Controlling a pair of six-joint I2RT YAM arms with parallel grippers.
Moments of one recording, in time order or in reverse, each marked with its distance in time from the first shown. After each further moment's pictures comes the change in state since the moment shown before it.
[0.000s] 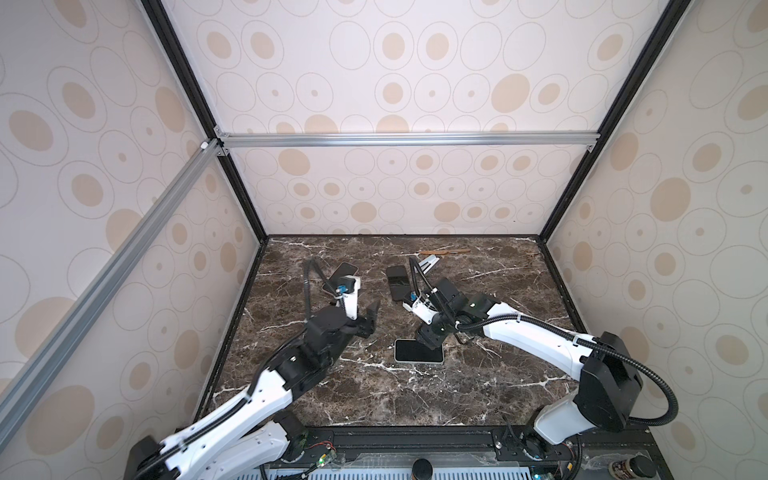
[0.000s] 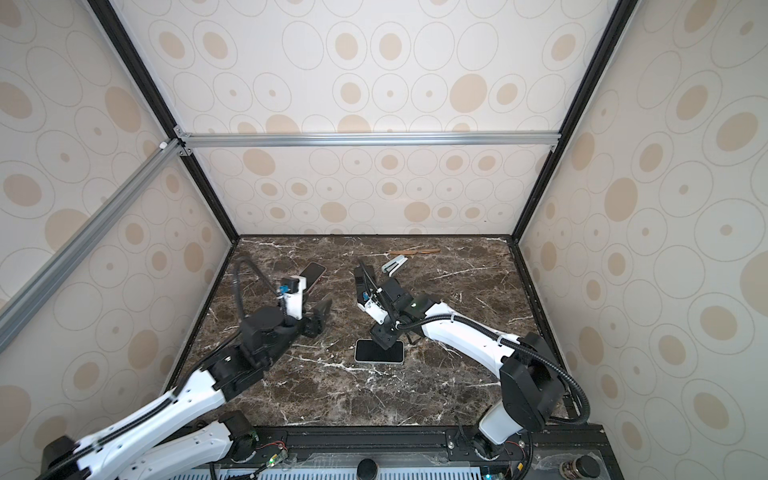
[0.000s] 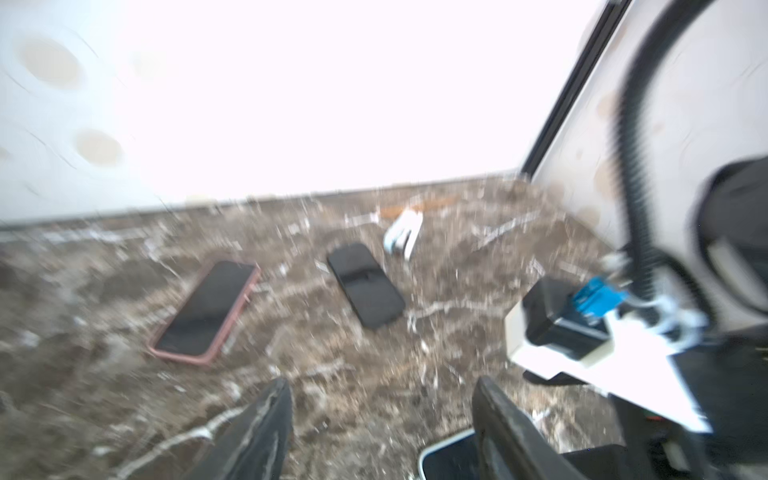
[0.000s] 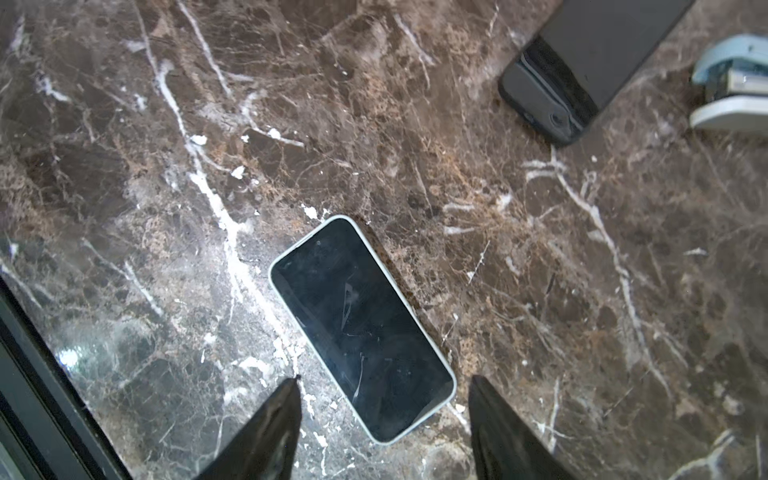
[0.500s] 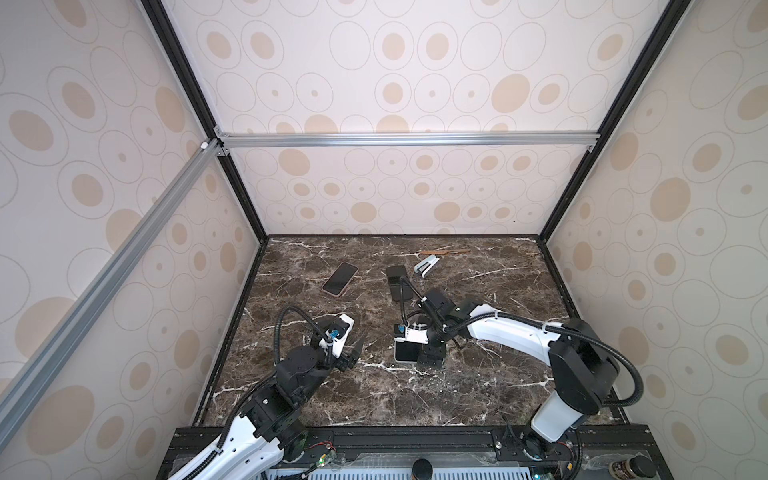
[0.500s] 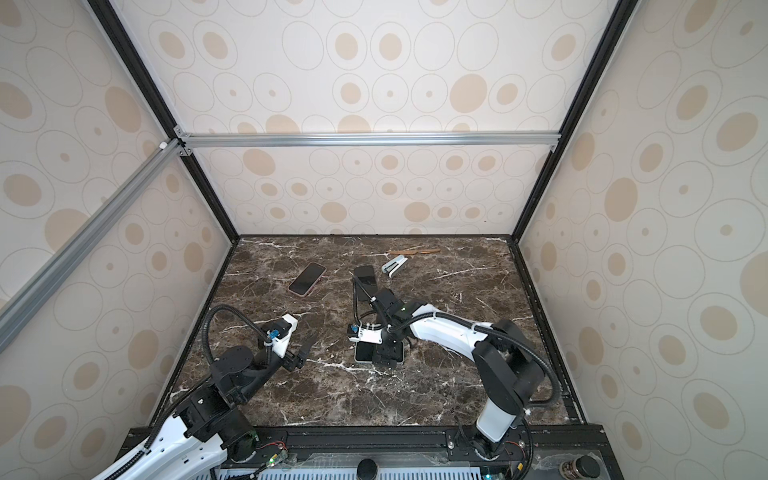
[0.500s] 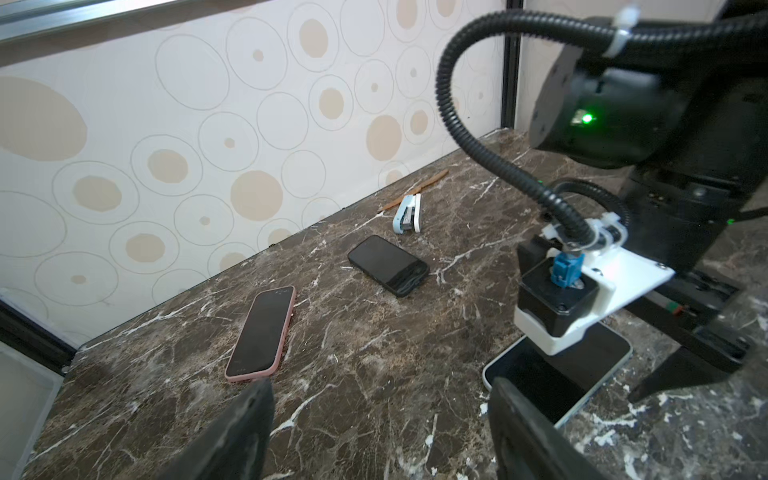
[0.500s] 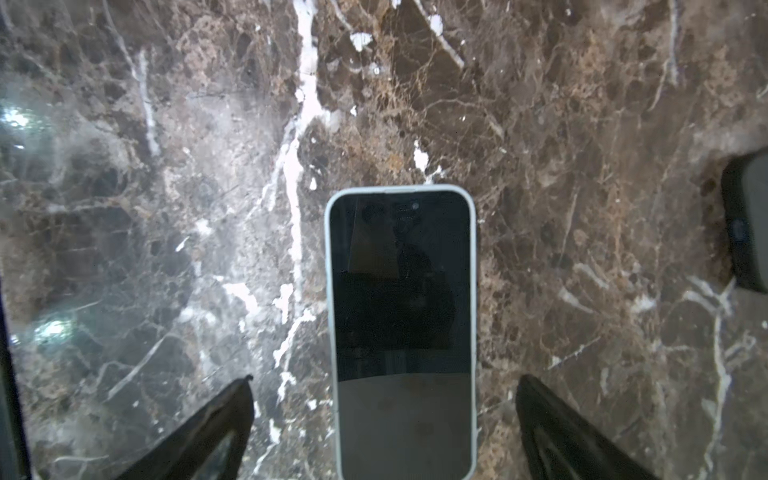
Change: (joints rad) left arm 0.000 -0.328 -0.270 -0.063 0.108 0.357; right arm 0.000 0.172 -0.019 0.011 -0.117 -0.526
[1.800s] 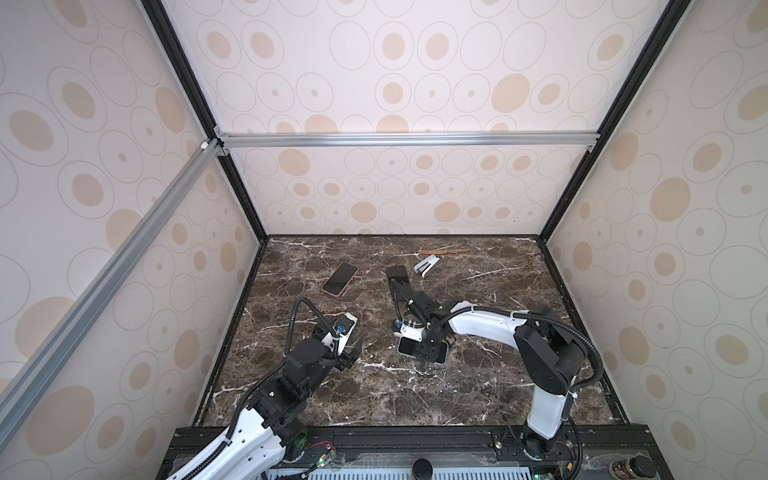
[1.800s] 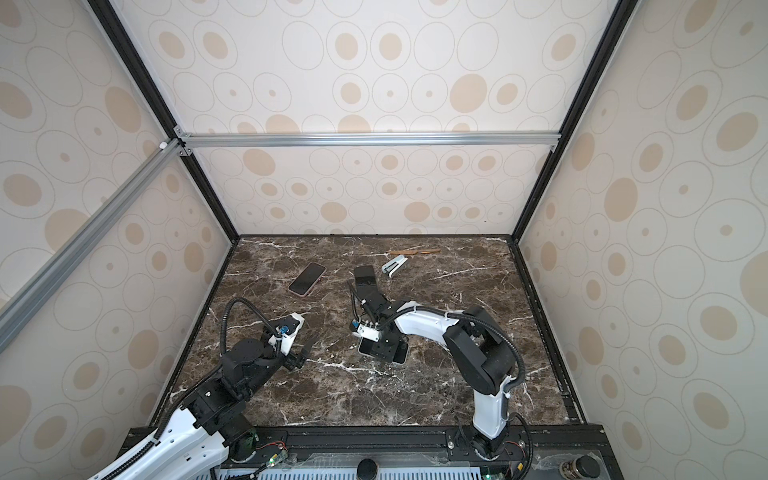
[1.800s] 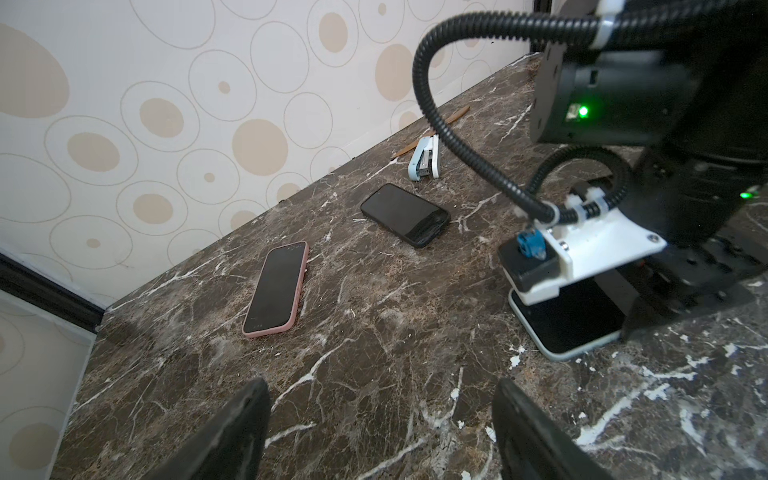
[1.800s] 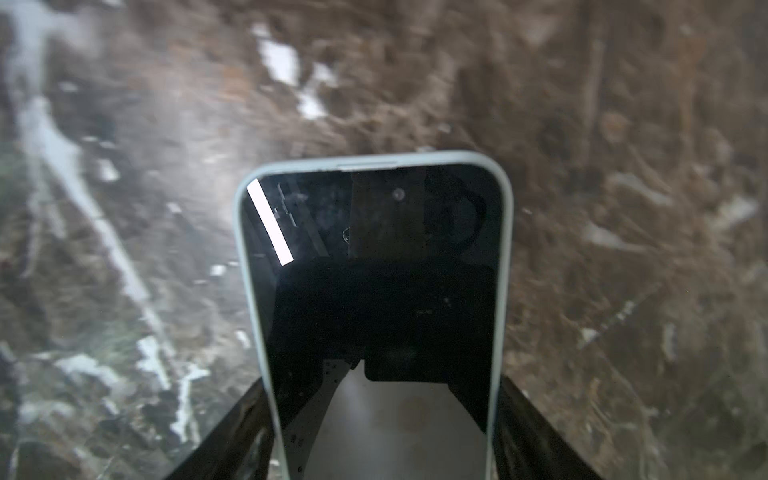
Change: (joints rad) left arm 0.067 0.067 0.003 -0.044 -0.002 0.032; right arm -0.031 0.153 0.061 -0.032 0.190 0.303
